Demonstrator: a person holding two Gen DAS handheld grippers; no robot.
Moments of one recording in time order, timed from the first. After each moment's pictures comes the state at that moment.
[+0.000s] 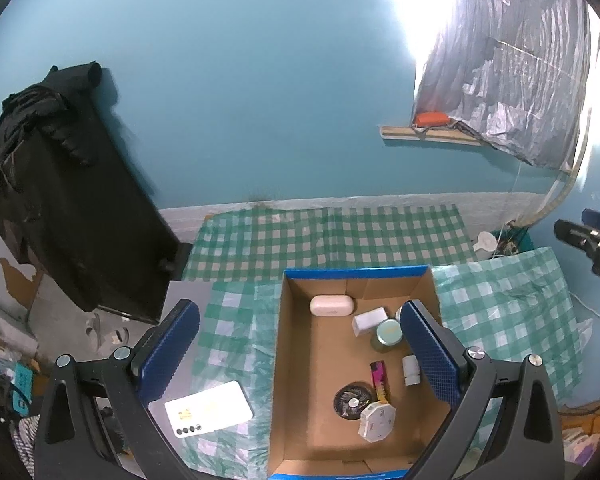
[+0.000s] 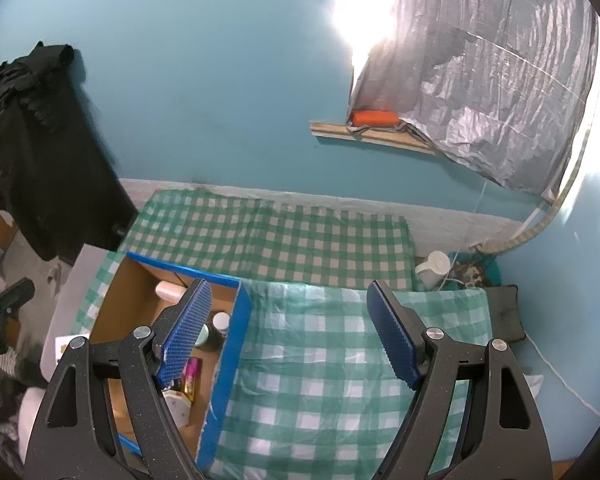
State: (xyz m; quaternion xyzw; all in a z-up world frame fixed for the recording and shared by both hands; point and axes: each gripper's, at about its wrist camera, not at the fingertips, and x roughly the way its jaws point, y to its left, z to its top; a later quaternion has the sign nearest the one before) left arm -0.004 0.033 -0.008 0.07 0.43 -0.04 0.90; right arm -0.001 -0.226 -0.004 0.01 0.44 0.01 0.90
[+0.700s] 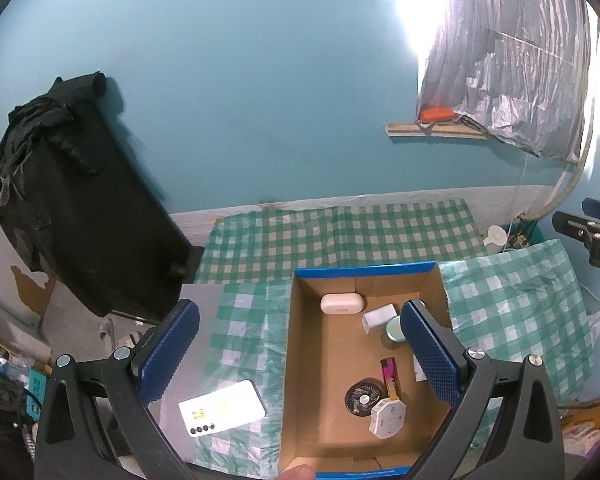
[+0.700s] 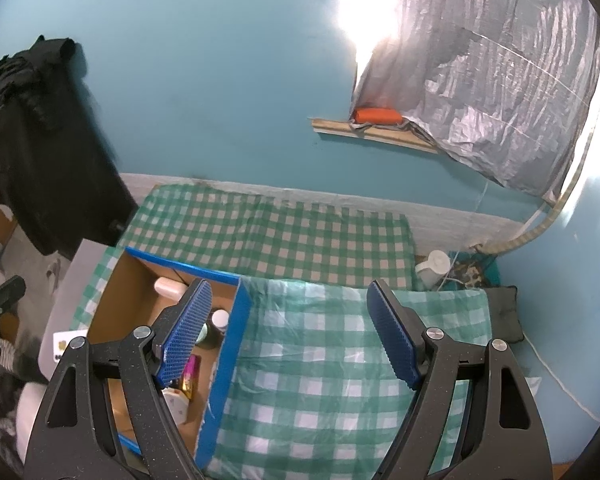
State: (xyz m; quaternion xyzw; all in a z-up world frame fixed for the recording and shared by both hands) left arm -0.010 0.026 -0.003 0.10 0.43 -0.02 0.90; right arm 0.002 -0.223 -0.007 0.00 0.45 0.01 0.90
